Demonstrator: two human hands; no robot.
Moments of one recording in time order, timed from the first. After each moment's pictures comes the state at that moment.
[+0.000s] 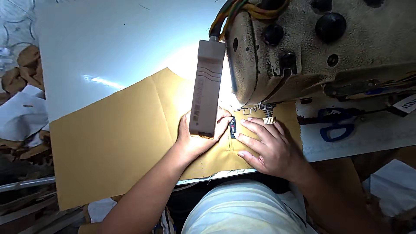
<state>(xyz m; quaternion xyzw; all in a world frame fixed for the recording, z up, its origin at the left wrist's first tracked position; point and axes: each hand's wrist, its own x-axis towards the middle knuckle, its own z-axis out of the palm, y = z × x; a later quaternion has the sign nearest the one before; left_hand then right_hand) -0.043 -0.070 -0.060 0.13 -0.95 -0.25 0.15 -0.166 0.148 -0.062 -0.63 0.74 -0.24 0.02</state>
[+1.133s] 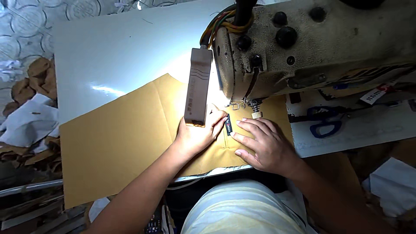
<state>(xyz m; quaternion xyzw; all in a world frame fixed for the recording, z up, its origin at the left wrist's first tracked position) -0.048 -0.067 -0.050 0.08 -0.97 -0.17 0.14 -0.169 0.154 -0.059 -0.65 0.73 -0.21 0.02</state>
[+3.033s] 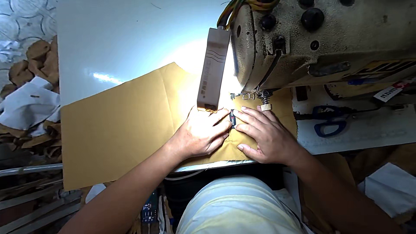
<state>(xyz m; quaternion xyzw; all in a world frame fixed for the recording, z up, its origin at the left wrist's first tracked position) -0.013 -0.072 -0.063 -0.08 -0.98 -0.17 0.12 -0.182 0.140 -0.056 -0.69 0.70 -0.20 0.07</state>
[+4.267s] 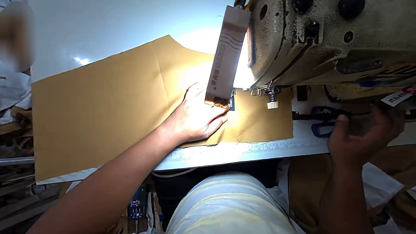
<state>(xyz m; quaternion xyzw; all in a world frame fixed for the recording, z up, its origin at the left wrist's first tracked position) -0.030 -0.090 -0.062 -0.04 -0.98 -0.18 0.06 -0.273 0.288 -0.069 -0.29 0.90 -0.24 -0.24</state>
